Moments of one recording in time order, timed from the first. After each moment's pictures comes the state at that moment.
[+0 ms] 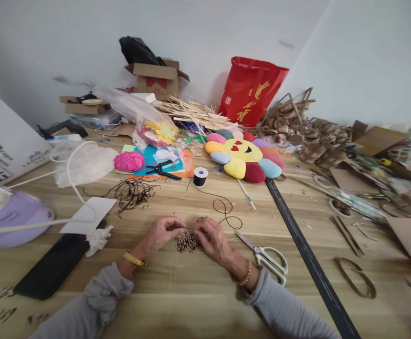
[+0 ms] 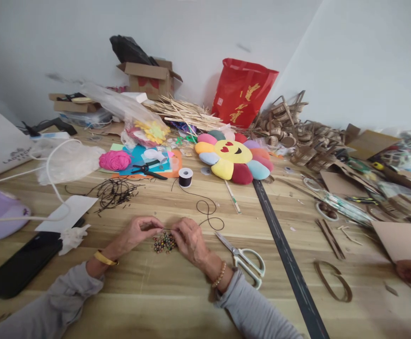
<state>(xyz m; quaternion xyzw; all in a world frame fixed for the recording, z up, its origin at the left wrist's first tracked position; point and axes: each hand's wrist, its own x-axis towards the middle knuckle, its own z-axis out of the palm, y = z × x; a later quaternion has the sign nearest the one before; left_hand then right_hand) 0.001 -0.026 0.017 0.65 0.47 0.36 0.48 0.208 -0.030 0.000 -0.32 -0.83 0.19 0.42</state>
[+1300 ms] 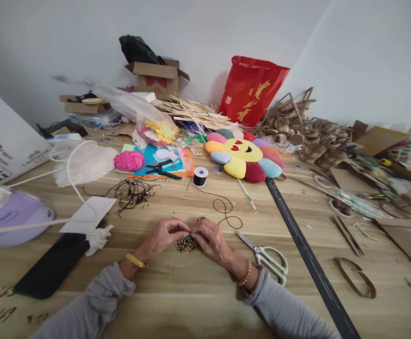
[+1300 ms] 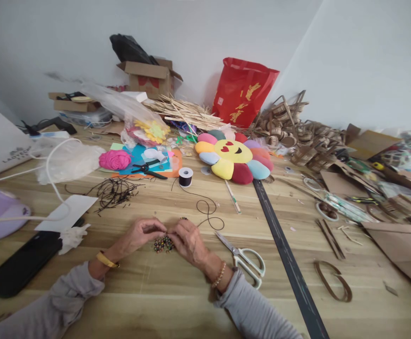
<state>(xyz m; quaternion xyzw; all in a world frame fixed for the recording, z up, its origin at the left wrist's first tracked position) 0.007 -0.030 0.016 0.63 0.45 0.35 0.52 0.207 -0.030 0.000 -0.29 -0.85 0.22 0.39</state>
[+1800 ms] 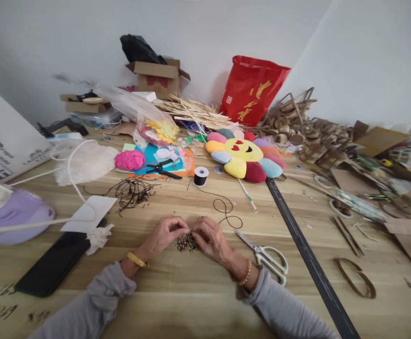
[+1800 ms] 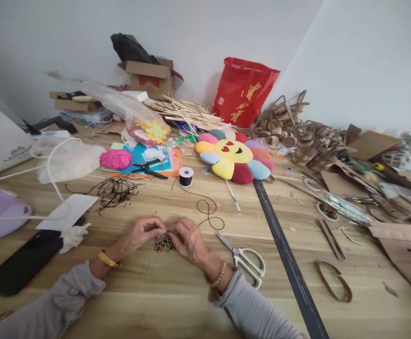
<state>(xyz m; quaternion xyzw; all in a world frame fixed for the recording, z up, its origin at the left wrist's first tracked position) 0.009 -0.030 0.020 0.66 0.45 0.36 0.49 0.206 -0.030 0.002 -0.29 -0.84 0.20 0.41</state>
